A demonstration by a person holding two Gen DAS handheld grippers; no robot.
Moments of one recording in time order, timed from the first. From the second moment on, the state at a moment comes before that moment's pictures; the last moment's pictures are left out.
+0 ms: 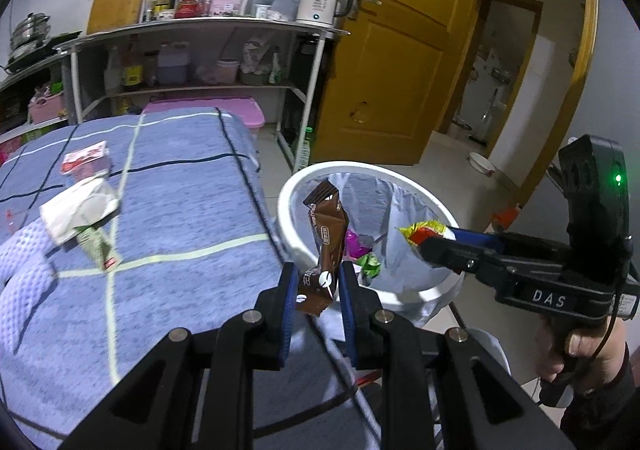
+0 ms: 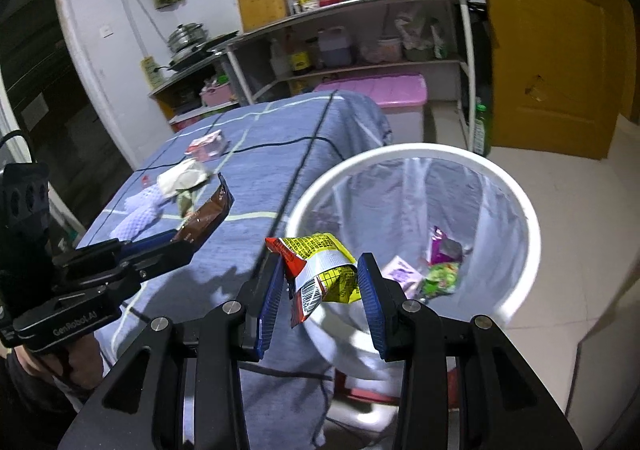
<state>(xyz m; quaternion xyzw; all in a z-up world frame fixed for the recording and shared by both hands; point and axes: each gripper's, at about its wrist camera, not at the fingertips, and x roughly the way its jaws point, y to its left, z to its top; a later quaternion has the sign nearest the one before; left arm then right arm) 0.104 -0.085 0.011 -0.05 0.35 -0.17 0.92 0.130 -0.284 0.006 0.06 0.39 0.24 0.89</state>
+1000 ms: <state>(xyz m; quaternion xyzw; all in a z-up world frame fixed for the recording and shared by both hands) 0.155 -0.136 -0.016 -0.04 0.39 -0.22 0.89 0.162 -0.318 -0.028 0.07 0.43 0.19 0.88</state>
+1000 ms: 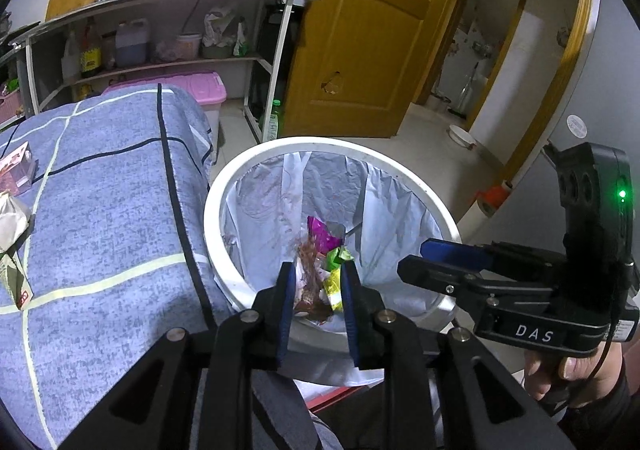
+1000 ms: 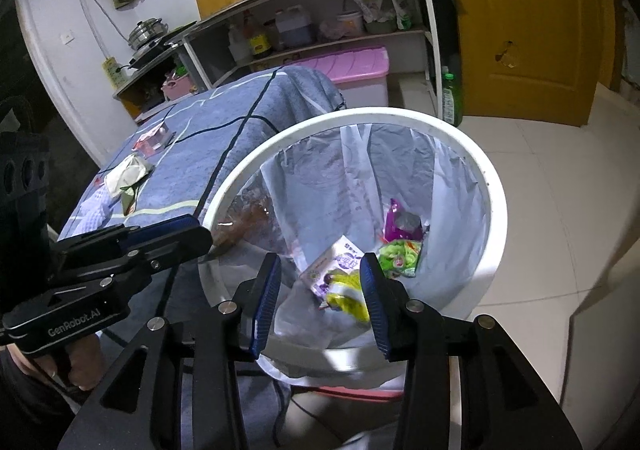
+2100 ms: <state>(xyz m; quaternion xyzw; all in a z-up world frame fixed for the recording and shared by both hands) 0.097 -0.073 0.015 -0.08 0.34 -0.17 0.92 0.113 -0.266 0.022 0.03 0.37 0.25 0.89</state>
